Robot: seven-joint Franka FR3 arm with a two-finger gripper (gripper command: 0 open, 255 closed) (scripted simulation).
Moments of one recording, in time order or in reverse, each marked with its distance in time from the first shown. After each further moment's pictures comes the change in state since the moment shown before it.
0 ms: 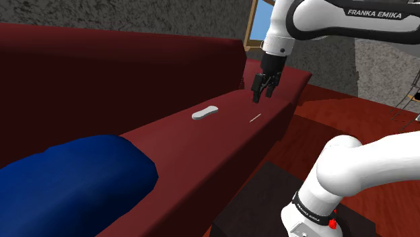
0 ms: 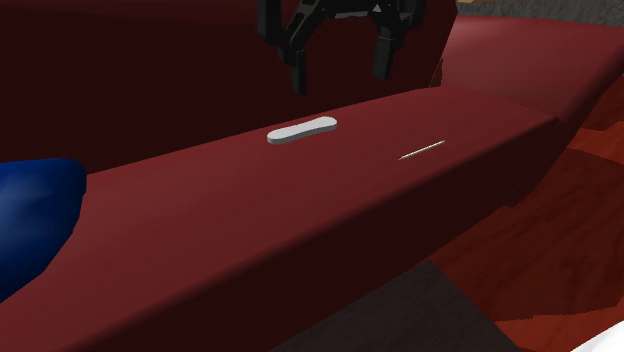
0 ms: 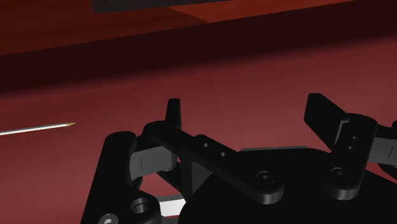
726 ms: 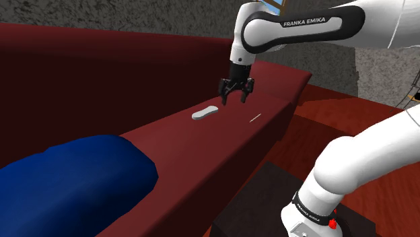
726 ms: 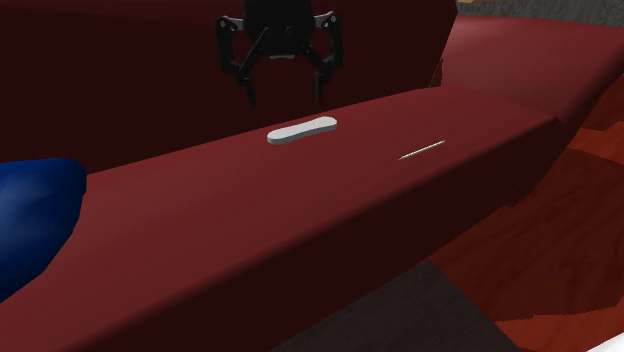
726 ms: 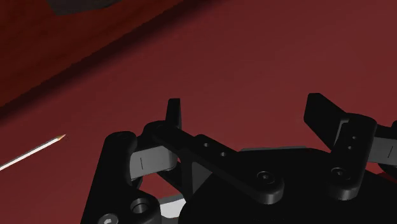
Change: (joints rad) arm -0.085 0.324 0.116 0.096 0.048 0.219 0.349
